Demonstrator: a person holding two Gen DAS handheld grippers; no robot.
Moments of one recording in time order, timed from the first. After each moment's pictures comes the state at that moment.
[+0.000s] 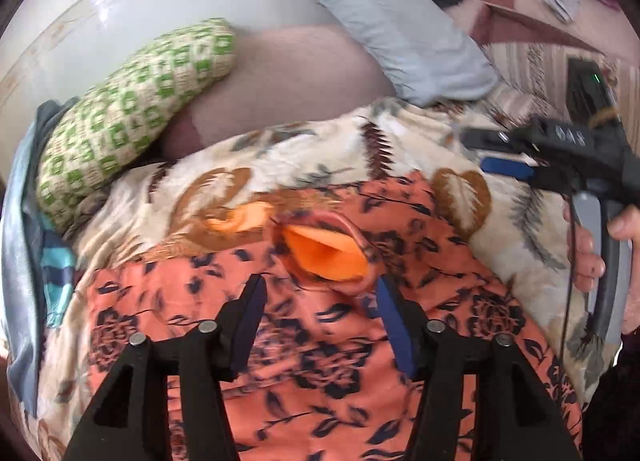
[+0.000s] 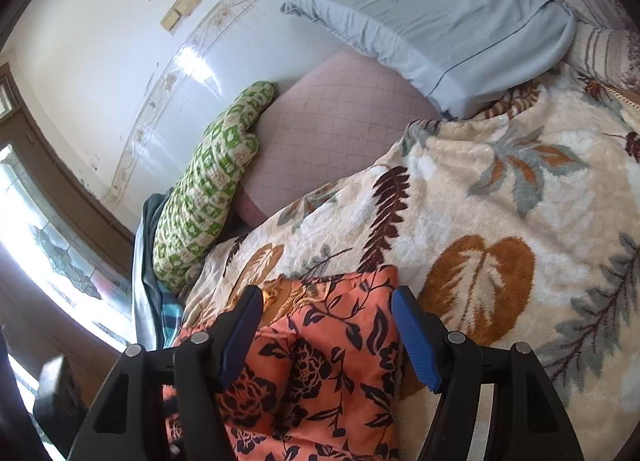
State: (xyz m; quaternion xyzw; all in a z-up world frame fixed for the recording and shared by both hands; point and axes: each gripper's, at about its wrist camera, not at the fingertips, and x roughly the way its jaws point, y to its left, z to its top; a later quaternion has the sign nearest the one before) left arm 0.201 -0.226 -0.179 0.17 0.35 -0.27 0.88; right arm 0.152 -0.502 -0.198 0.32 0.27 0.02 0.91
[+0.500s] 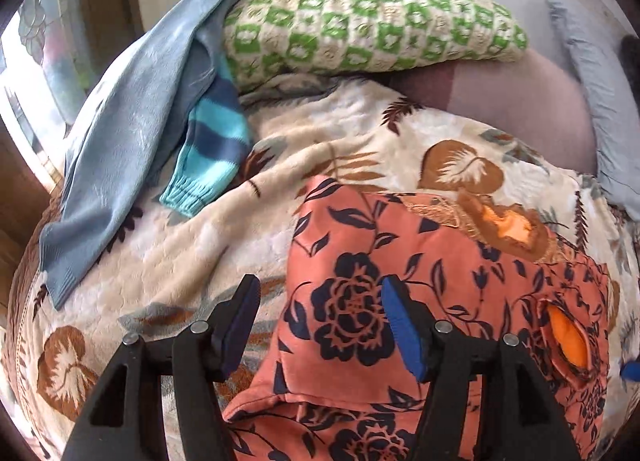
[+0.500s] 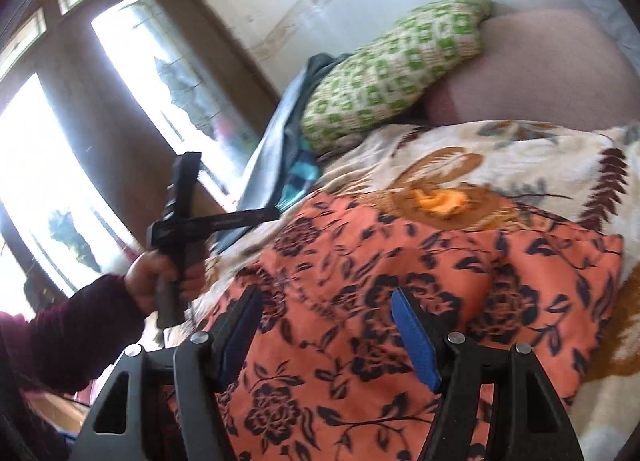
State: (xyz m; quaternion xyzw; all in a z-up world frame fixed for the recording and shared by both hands) left arm 0.321 -0.047 -0.209 0.00 0.45 -0.03 0.89; right arm 0.157 -0.339 -0.191 0.15 0.32 0.35 0.87
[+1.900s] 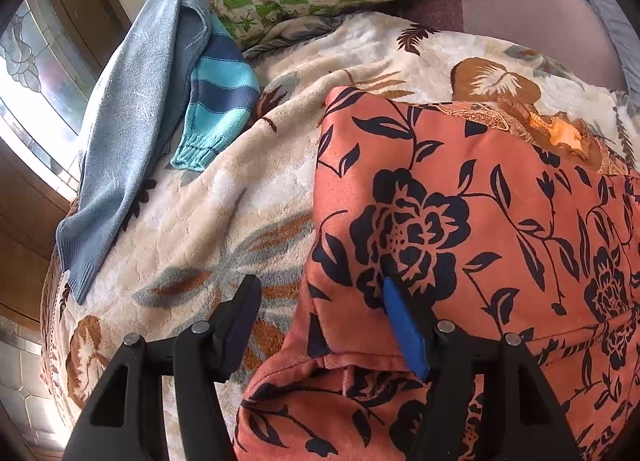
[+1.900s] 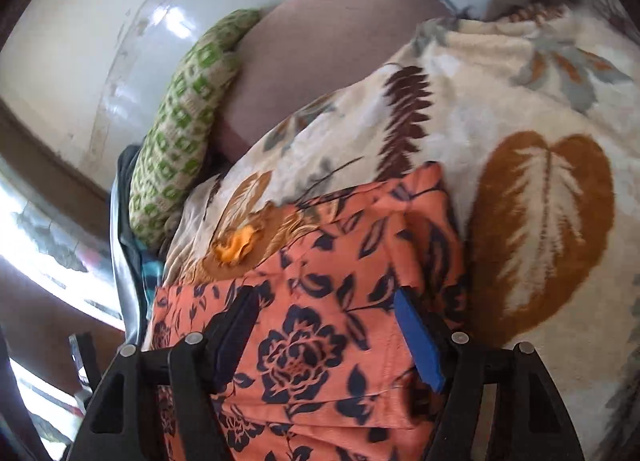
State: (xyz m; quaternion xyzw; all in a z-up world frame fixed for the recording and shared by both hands) left arm 0.310 -0.052 -0.251 0.12 0.49 0.00 0.86; right arm 0.193 -0.482 -0.262 0.39 0.34 0.00 0.85
